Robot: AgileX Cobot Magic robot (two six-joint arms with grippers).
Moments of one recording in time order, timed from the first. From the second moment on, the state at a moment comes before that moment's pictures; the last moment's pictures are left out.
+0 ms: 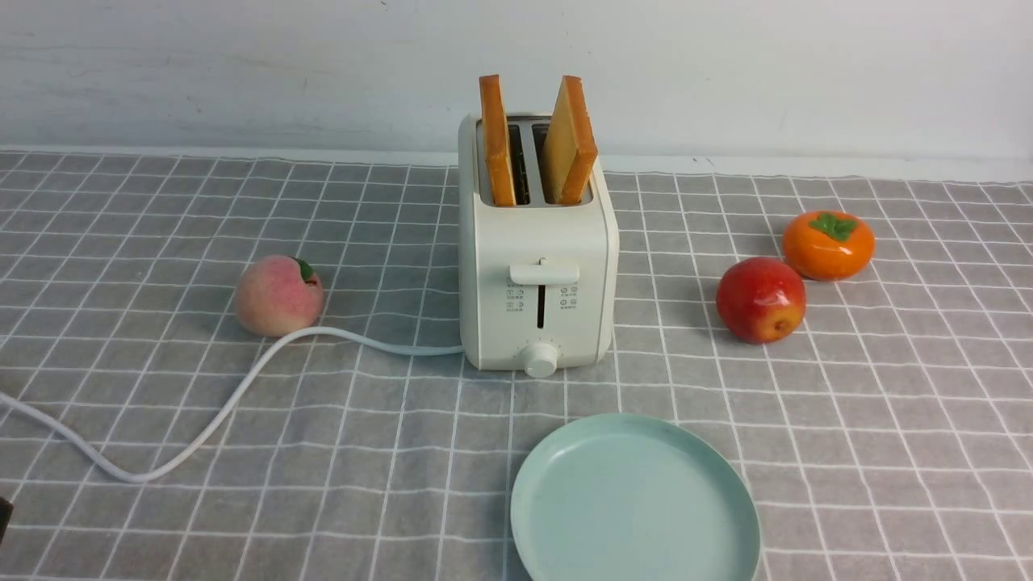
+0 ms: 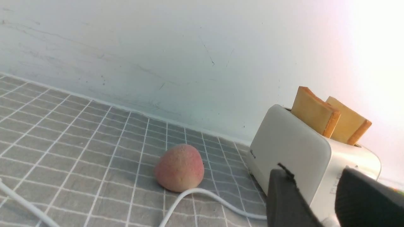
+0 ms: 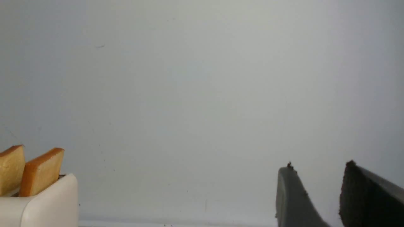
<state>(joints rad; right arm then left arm) -0.08 -0.01 0.02 -0.03 -0.39 -0.02 -0.12 -0.01 0.03 0.01 -0.10 -0.43</state>
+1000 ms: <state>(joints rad) -0.08 0.57 -1.00 -0.08 0.58 0.30 -0.12 0.70 -0.89 -0.18 0.46 -0.28</state>
